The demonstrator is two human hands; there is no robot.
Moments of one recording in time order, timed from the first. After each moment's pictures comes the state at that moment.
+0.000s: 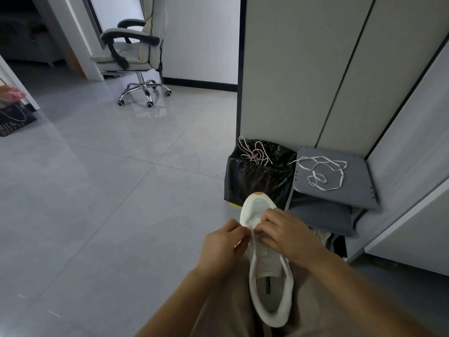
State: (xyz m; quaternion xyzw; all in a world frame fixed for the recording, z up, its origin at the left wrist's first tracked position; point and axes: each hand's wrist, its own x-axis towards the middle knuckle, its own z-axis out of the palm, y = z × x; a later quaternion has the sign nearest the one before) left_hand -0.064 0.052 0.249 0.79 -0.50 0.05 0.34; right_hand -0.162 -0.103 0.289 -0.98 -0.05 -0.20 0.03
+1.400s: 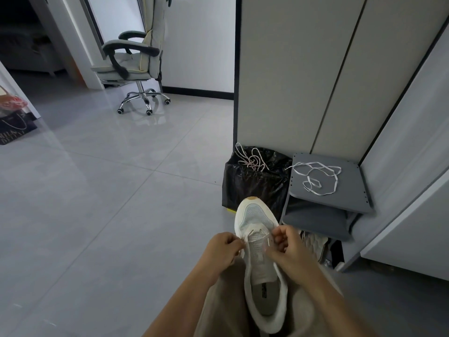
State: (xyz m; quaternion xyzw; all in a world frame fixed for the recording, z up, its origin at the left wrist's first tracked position) left_hand -0.081 0.044 0.293 0.79 -0.15 -0.37 0.47; right_hand -0.195 -0.080 0.275 -0.77 0.31 -0.14 0.54
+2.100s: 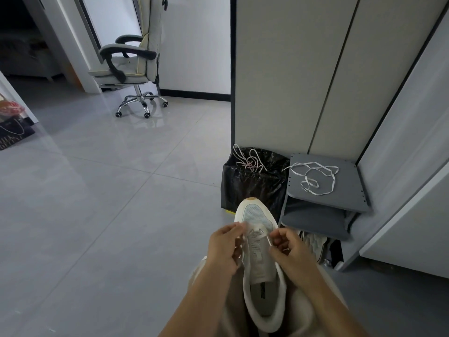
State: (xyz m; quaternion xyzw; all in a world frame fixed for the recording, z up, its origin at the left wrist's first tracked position) left_hand -0.093 0.022 0.308 0.62 0.08 -0.38 0.69; right_hand -0.203 -0.077 0.278 -0.76 0.29 -0.20 0.54
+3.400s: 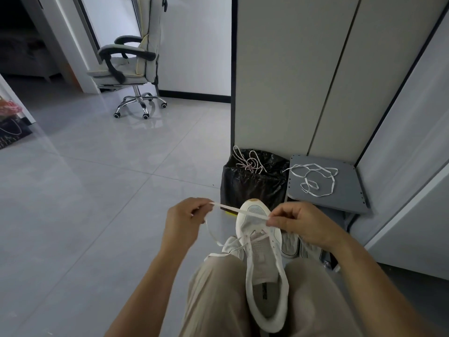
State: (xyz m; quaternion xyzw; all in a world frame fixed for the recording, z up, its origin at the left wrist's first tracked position) left_hand -0.028 0.076 0.336 0.80 -0.29 -0.02 0.52; right_hand -0.184 -0.117 0.359 -0.82 0.14 -0.04 0.56
